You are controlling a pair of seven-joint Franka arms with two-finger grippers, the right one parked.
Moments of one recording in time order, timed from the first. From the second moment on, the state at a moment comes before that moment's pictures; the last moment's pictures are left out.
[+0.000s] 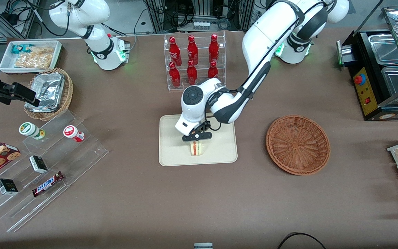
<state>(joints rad) -0.63 0.81 -0.27 -1.42 0.23 2.24 -1.09</state>
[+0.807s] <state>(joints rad) -0.47 0.47 -0.25 -1.37 0.20 1.85 -1.11</state>
